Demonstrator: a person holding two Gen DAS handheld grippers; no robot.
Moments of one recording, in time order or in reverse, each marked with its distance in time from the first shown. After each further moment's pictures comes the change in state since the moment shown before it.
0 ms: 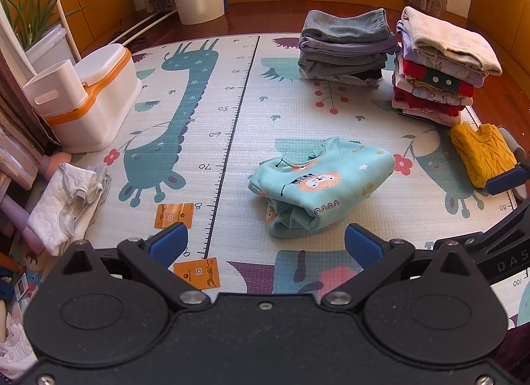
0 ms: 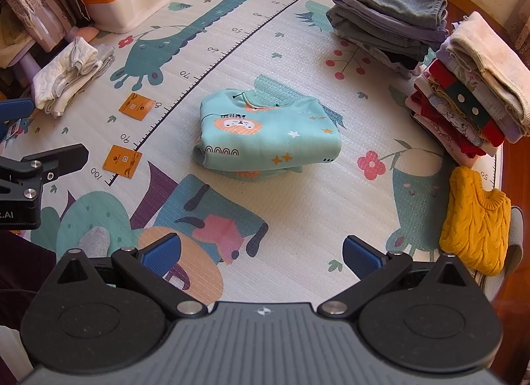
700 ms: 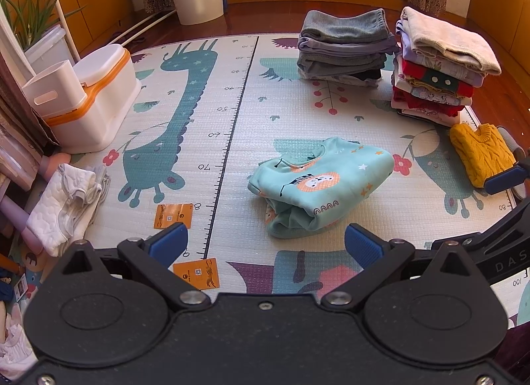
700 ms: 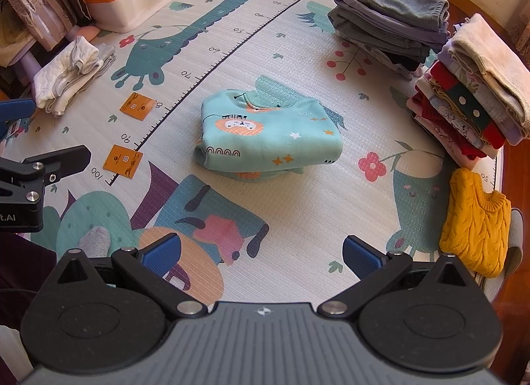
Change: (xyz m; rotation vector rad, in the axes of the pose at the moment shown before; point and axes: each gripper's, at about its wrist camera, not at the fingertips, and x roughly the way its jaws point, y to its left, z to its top) left arm -0.002 0.001 0.000 0.004 -0.002 -0.007; right arm 0.001 0.002 0.001 -0.007 0.000 0.000
